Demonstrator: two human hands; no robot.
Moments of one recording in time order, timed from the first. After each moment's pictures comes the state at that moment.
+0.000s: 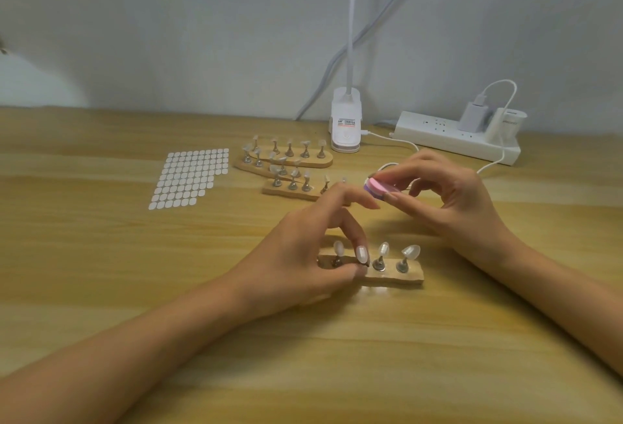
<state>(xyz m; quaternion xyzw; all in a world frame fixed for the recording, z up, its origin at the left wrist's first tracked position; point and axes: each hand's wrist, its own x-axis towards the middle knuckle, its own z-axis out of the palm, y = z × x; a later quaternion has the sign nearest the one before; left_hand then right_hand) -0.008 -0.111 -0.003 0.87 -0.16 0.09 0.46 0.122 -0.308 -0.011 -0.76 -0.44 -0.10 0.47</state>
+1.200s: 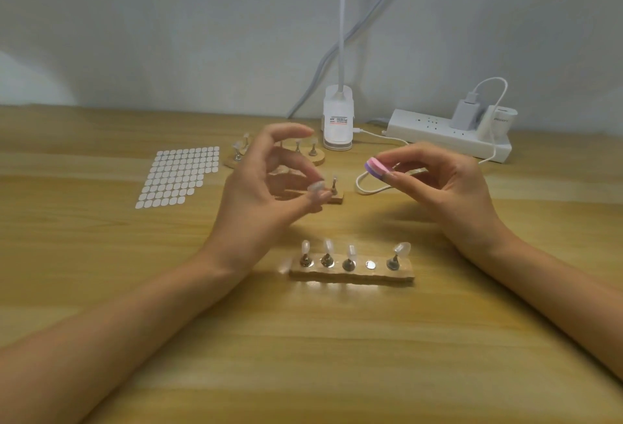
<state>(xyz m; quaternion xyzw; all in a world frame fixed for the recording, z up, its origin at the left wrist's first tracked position) 0.011 -0.097 0.001 0.73 -0.06 0.24 0.63 0.116 -0.304 -0.002 -0.73 -0.37 -0.08 0.57</state>
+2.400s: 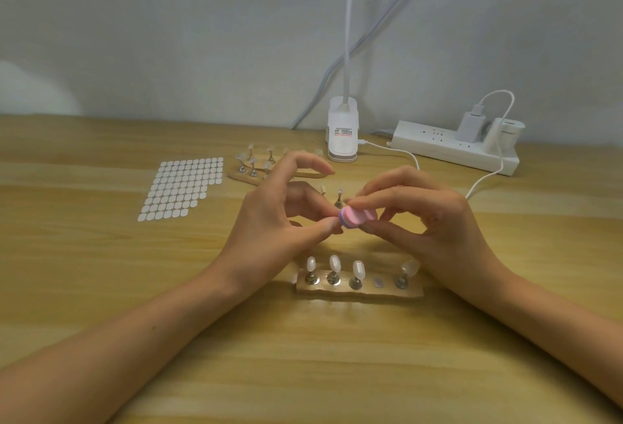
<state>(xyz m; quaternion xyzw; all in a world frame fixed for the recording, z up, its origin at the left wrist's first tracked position) 0.017 -0.093 -0.006 0.80 -0.08 0.20 0.55 0.102 -0.291 -0.010 -0.71 -0.52 -0.14 0.46</state>
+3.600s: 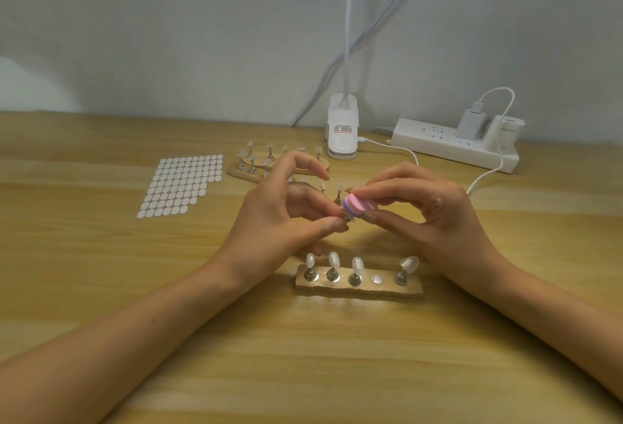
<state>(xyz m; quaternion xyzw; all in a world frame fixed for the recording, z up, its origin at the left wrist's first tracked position) 0.018 -0.094 -0.005 0.77 -0.08 0.15 0.61 0.101 -0.290 -0.006 -0.72 -0.47 -0.11 0.50</state>
